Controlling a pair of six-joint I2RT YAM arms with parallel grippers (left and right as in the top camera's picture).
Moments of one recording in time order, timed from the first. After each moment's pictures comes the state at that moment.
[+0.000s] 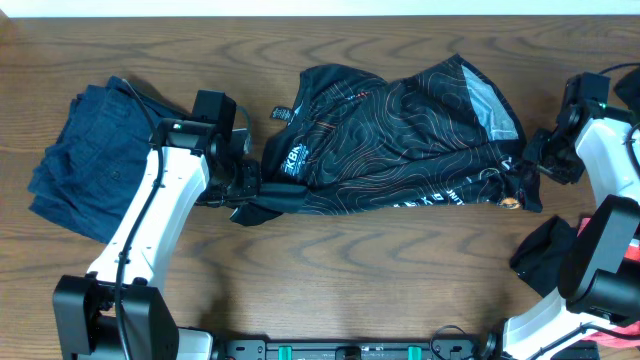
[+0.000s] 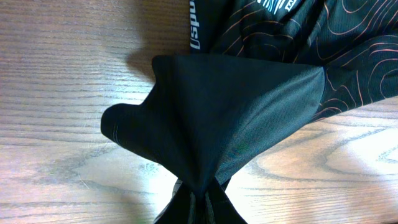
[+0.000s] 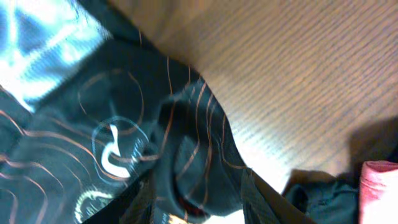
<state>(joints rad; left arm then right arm) -0.15 1.57 1.21 -1.13 0.17 -0.20 -0.29 1.84 1.33 -0.86 0.11 0.35</state>
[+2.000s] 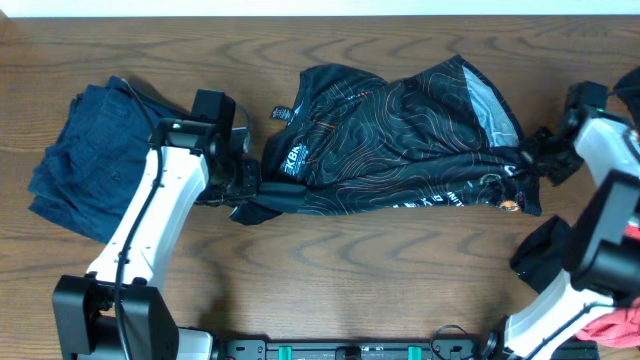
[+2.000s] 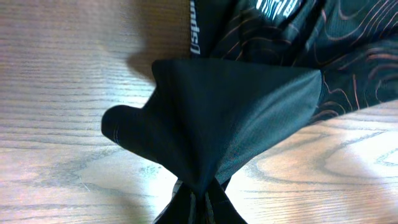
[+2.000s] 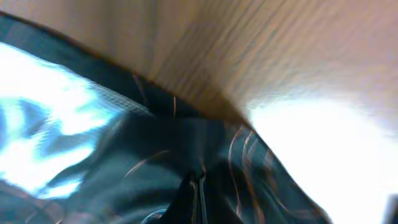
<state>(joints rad) -0.14 1.57 1.22 -1.13 0.17 -0.20 -0.35 1.92 1.32 -0.77 -0.05 0.59</state>
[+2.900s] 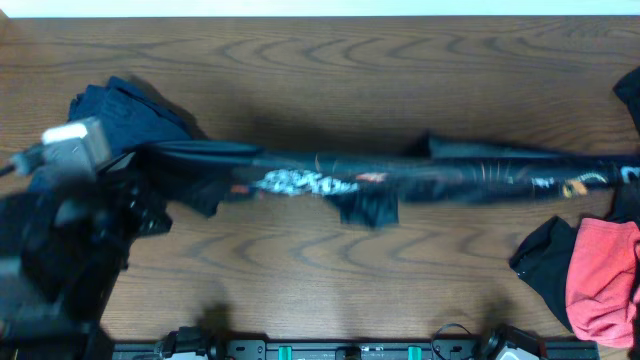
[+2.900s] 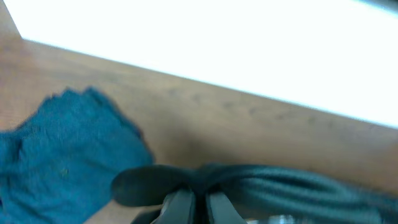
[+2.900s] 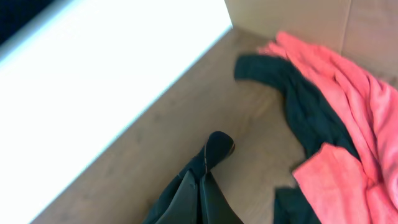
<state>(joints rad) 0.06 0.84 1.50 -1.07 0.12 -0.25 -0.43 0.87 1.47 -1.05 0.06 0.52</state>
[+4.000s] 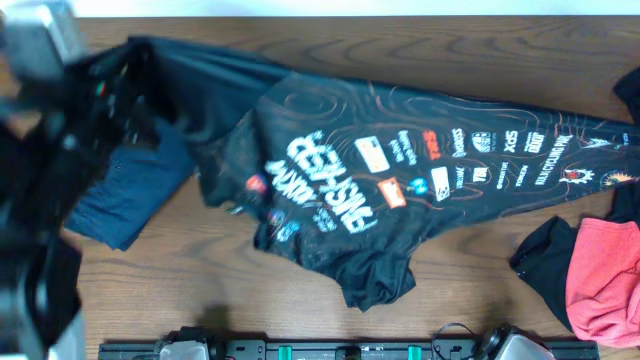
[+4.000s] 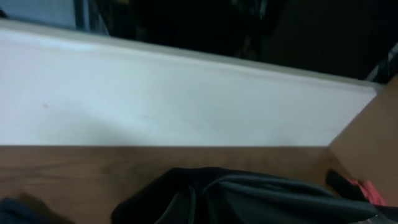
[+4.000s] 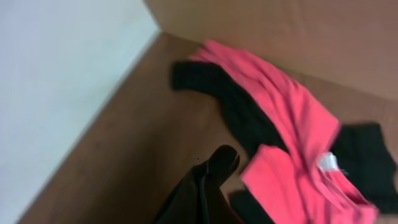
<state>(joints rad) 0.06 1.19 1.94 -0.96 0.39 -0.23 -0.52 1.28 1.92 -1.32 0.24 0.55</state>
